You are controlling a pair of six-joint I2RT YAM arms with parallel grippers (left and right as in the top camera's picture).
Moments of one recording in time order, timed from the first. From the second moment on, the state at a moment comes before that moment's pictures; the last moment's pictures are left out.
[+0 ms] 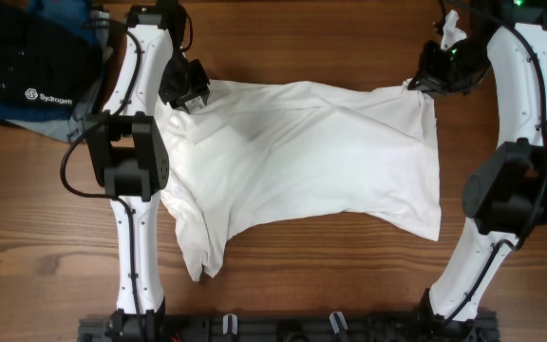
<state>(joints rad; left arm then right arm) -0.08 2.57 2.37 -1.44 0.15 -0.48 -0.13 2.16 2.10 -1.40 -0.37 0.12</state>
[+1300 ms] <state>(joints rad) -0.08 2.61 2.37 -1.44 0.17 -0.53 -0.13 2.16 2.10 -1.41 -0.39 0.11</state>
